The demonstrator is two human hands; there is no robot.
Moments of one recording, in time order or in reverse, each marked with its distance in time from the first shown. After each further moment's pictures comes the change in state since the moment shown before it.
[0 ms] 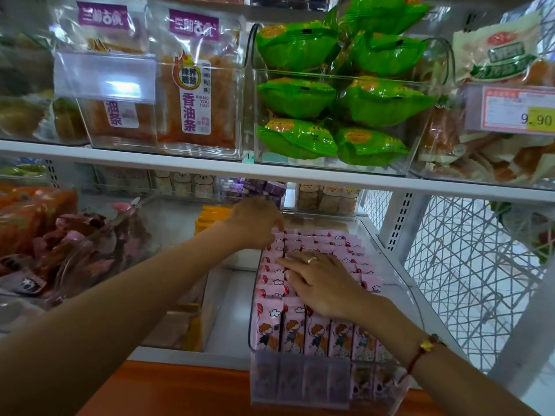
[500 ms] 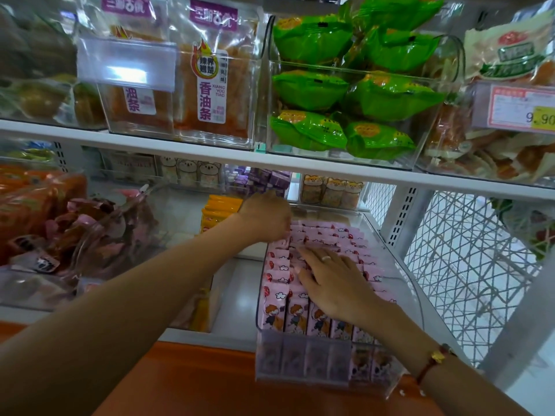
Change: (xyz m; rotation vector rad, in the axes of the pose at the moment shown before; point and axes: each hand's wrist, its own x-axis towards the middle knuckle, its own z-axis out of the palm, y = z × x) left_hand -0.011 0.015 -0.003 -0.021 0.007 -0.046; right_hand -0.021 -0.007 0.004 -0.079 0.060 0.097
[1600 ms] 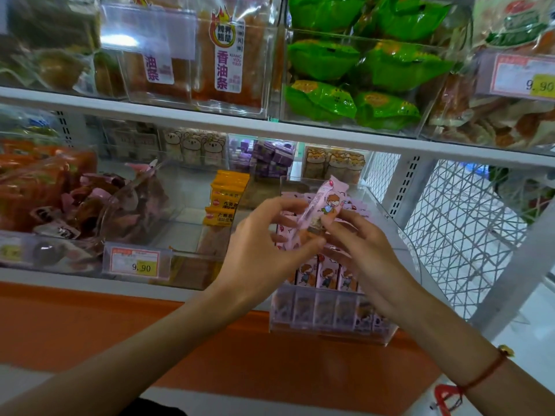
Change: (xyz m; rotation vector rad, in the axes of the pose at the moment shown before) left_hand -0.145 0.048 0.014 -1.088 0.497 -0.038; right_hand -0.061 -0.033 -0.032 1.400 0.235 0.236
